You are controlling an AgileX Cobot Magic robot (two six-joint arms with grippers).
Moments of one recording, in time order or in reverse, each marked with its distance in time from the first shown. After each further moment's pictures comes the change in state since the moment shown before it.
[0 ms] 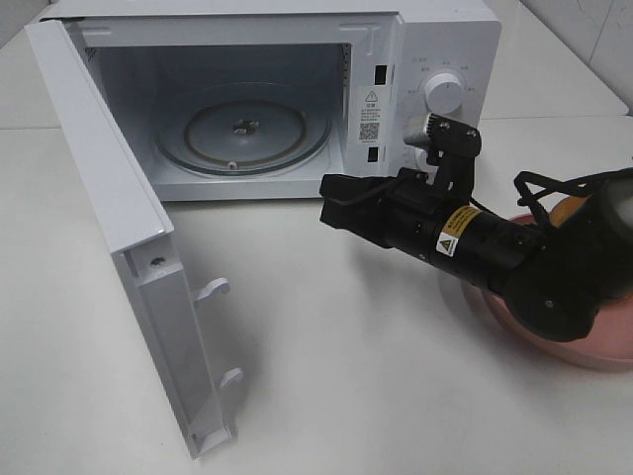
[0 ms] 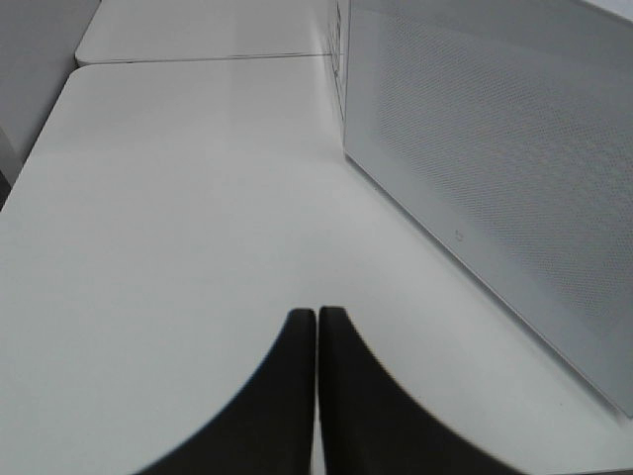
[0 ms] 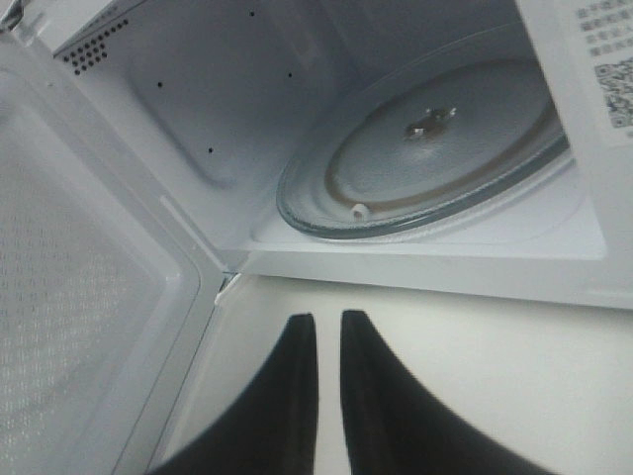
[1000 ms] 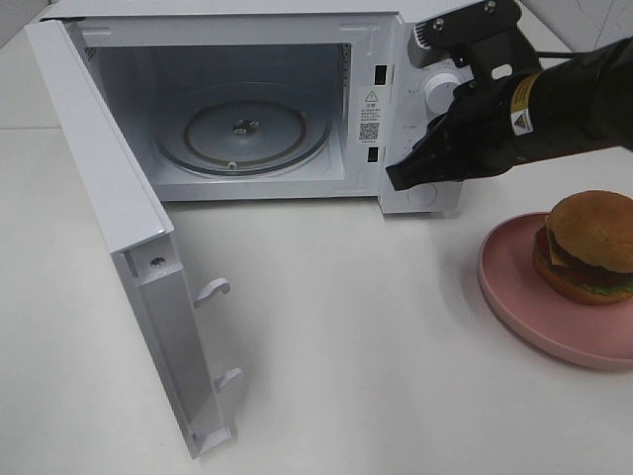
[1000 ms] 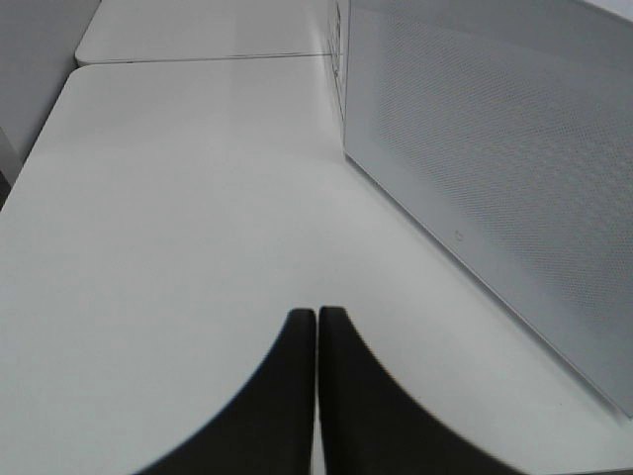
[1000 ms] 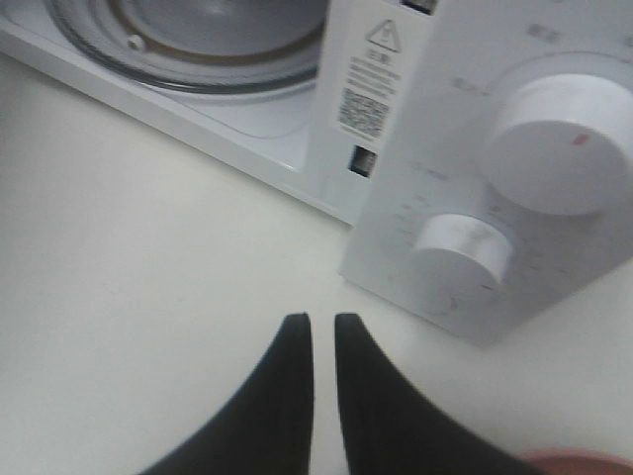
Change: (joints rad) left arm 0.000 0.000 0.000 0.000 0.000 0.000; right arm 0.000 -0.486 -0.190 -0.191 1.253 -0.174
